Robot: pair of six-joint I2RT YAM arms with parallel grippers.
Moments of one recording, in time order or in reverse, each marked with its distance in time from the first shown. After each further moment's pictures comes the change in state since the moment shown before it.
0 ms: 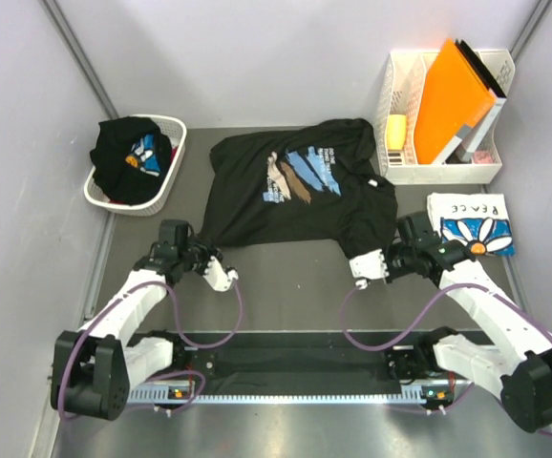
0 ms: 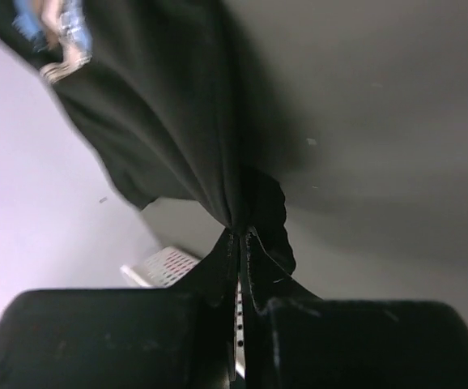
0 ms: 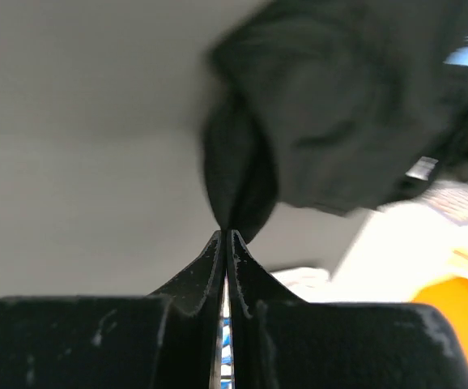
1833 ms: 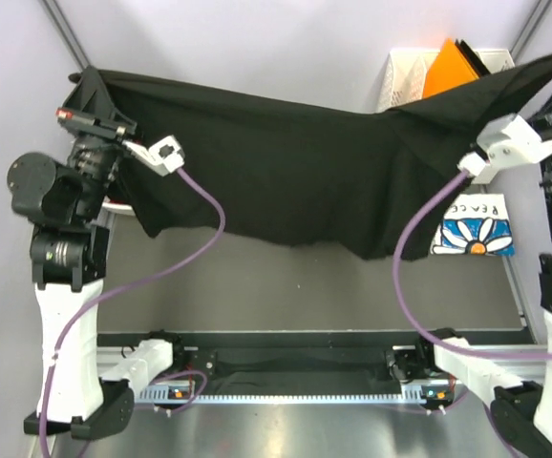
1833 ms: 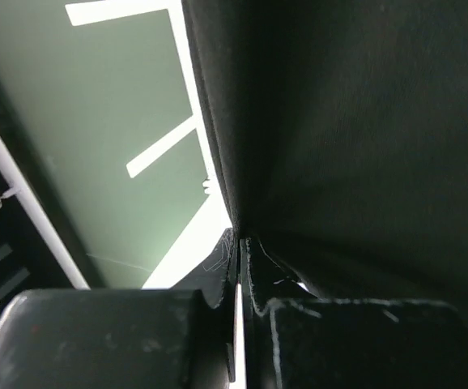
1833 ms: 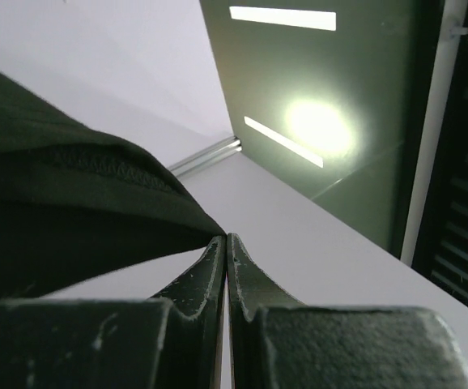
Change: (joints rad) left arm 0.084 -0.066 1.106 0.010 -0.145 -0.210; right arm -0.171 -0.070 1.064 0.446 0.159 0.069
